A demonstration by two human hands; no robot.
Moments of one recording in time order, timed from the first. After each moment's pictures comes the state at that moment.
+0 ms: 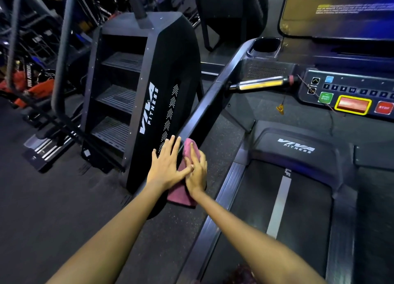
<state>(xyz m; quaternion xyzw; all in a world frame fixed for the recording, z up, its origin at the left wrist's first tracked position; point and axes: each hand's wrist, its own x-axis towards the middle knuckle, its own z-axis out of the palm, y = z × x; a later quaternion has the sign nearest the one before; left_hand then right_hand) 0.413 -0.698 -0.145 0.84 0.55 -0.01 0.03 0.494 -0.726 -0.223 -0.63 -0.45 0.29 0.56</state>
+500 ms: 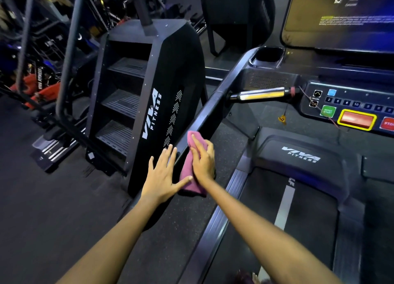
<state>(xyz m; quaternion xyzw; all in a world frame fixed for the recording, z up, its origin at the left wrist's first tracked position) 0.416 -0.700 -0.144 0.84 0.55 -0.01 0.01 0.550 -0.673 -0.200 -0.65 -0.45 0.26 0.55</state>
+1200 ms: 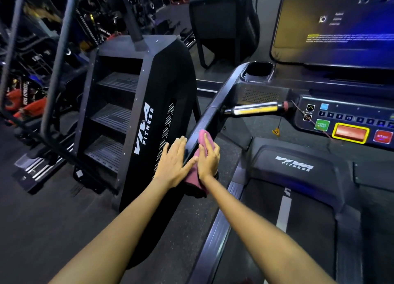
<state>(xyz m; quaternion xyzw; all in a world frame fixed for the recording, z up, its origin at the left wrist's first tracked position) 0.473 -0.626 -0.121 0.86 0.51 0.03 0.05 0.577 -0.617 -0.192 -0.69 -0.31 0.27 0.60</state>
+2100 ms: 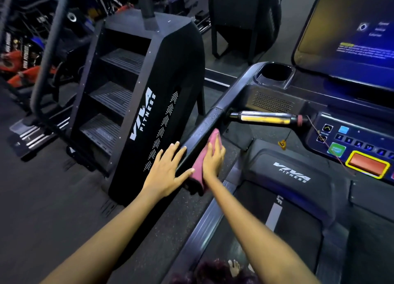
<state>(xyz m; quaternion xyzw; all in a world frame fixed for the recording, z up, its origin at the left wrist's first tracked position) 0.469 -0.617 -0.143 0.84 0.53 0.06 0.07 0.609 -0.579 -0.220 -0.67 -0.32 0.30 0.60</state>
